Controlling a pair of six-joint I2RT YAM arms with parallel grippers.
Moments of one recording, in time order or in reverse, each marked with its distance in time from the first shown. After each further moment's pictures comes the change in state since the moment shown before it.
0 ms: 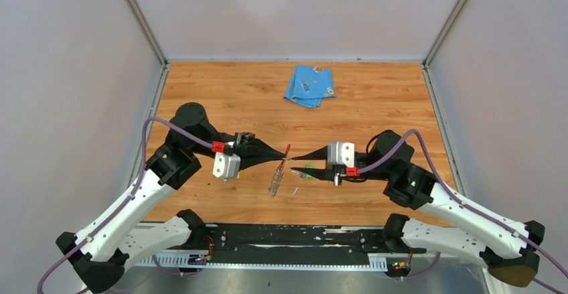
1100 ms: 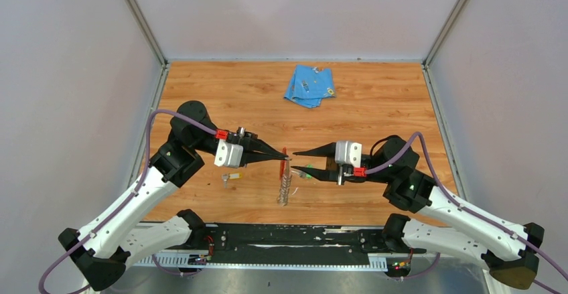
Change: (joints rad) left arm 0.000 0.029 0.000 0.101 0.021 -0.229; right arm 0.000 -0.039 -0.076 0.155 0.040 0.056
